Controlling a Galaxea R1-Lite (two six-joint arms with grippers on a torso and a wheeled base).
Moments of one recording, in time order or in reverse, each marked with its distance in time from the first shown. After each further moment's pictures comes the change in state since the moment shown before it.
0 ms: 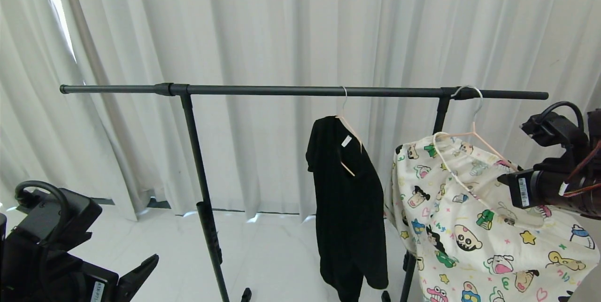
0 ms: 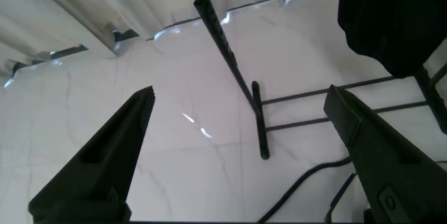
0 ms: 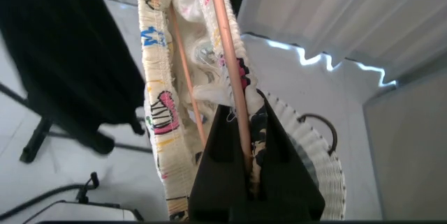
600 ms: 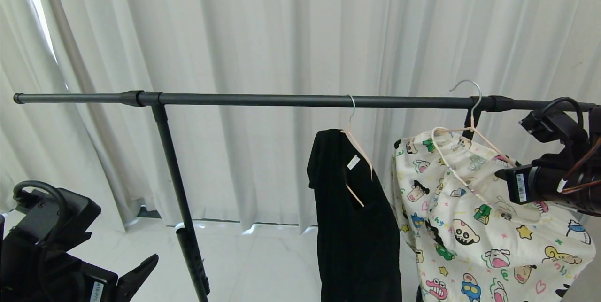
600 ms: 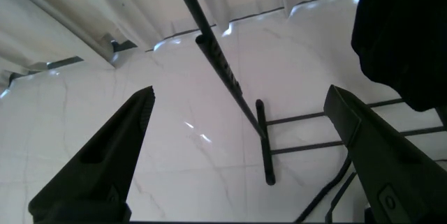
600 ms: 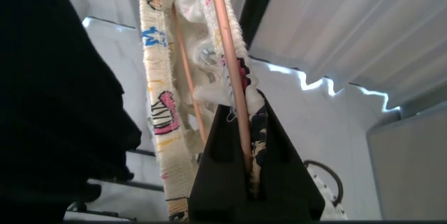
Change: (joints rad) left arm 0.000 0.000 0.000 0.000 0.000 0.000; right arm 0.012 0.003 -0.003 -0.031 0.000 -0.004
